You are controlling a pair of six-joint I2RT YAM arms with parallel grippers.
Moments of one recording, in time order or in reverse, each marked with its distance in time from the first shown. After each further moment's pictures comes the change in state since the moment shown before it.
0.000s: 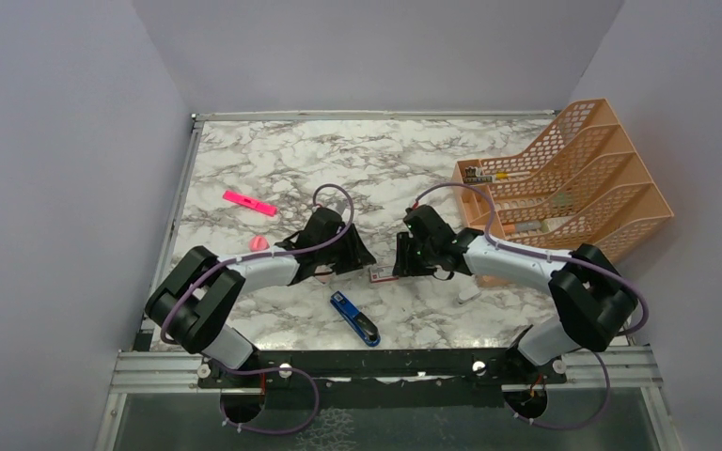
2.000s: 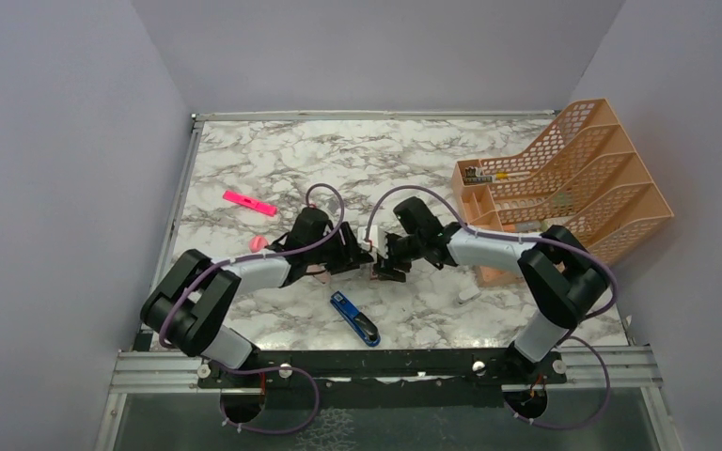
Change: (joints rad) left arm 0.075 -0.040 -0.064 0.092 0.124 0.006; right arm -0.017 0.161 0.050 0.198 -0.473 -1.332
